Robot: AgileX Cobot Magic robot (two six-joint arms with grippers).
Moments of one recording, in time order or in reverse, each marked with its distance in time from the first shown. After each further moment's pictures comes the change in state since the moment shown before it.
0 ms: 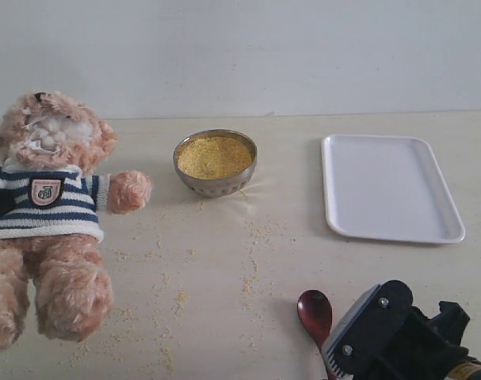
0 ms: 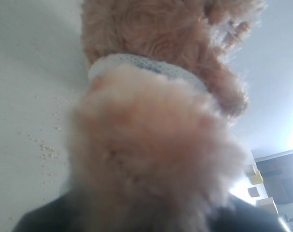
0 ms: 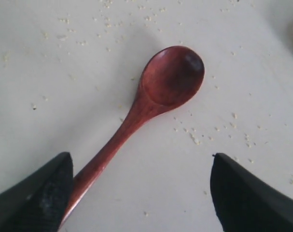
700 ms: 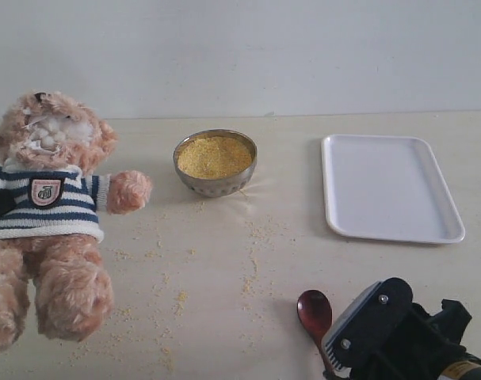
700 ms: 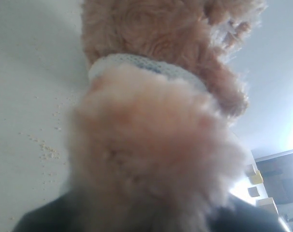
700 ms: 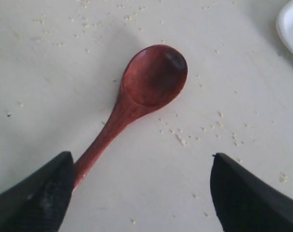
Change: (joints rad) left arm 0.000 0.000 0.000 0.000 0.000 0.000; right arm 0.000 0.060 0.000 -0.005 -0.067 0.041
